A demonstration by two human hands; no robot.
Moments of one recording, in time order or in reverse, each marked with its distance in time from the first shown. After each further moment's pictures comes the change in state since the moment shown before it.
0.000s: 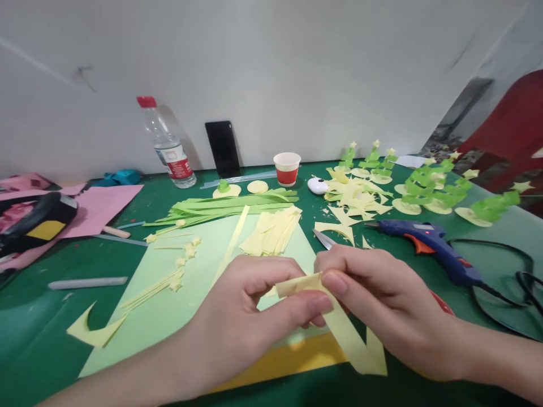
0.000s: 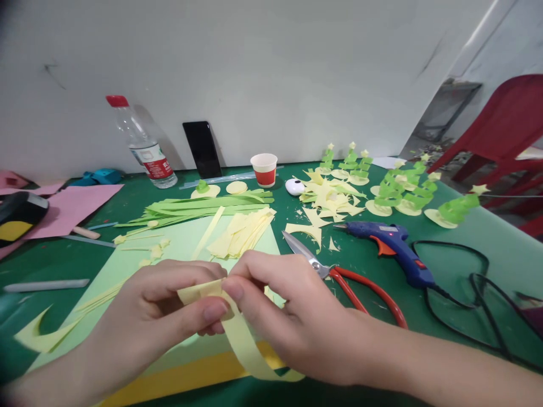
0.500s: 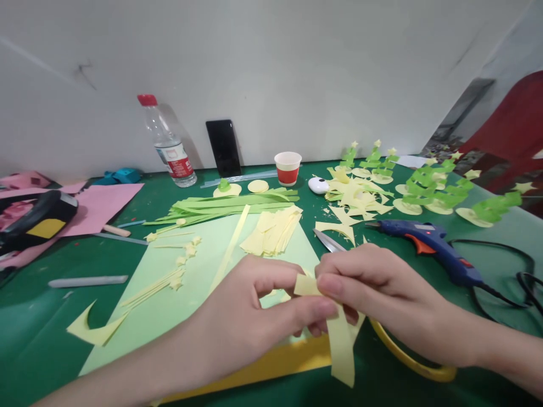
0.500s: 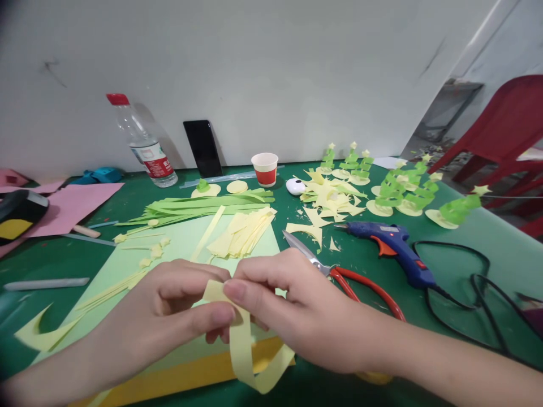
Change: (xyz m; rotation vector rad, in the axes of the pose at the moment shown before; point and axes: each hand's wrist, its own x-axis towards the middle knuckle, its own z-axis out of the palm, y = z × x) left_hand 0.001 -0.002 -0.002 0.016 -0.070 -0.078; right_hand 0.003 0.000 -0.006 0.119 -0.169 0.106
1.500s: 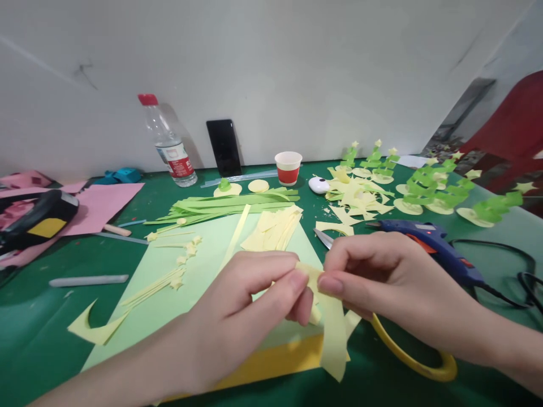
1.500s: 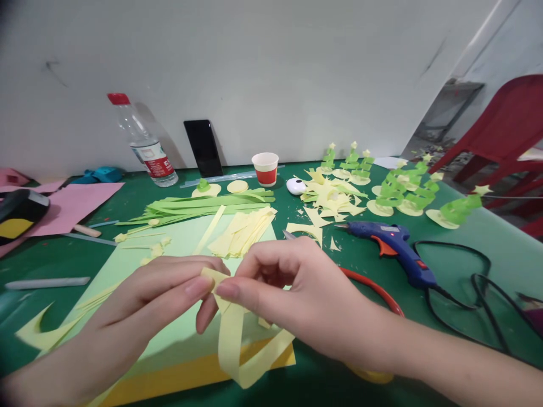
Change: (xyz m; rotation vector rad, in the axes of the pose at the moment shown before) left_hand -0.005 0.006 -0.001 0.104 0.094 0.120; right_hand 0.002 -0.008 0.001 0.187 0.156 0.123
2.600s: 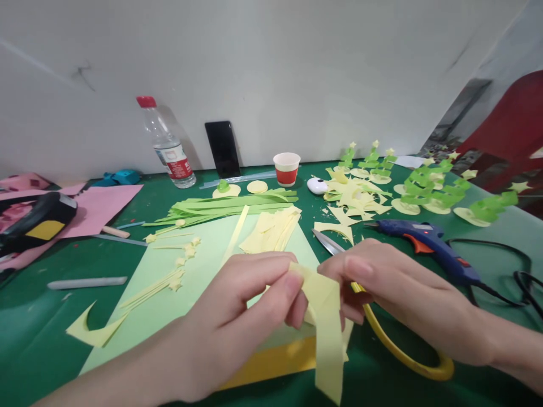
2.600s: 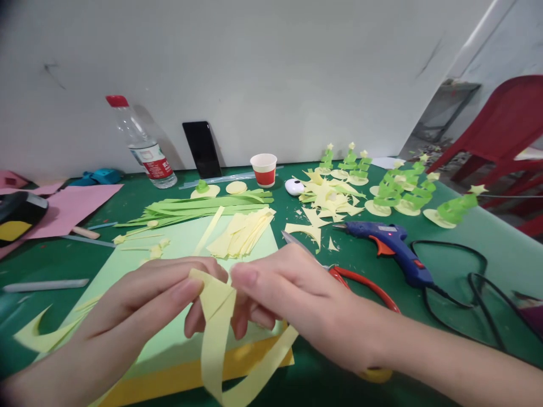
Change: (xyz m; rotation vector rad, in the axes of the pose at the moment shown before) left_hand -0.004 -0.002 -0.002 0.116 -0.005 0.139; right_hand -0.005 0.004 -0.008 -0.044 -0.193 -0.147
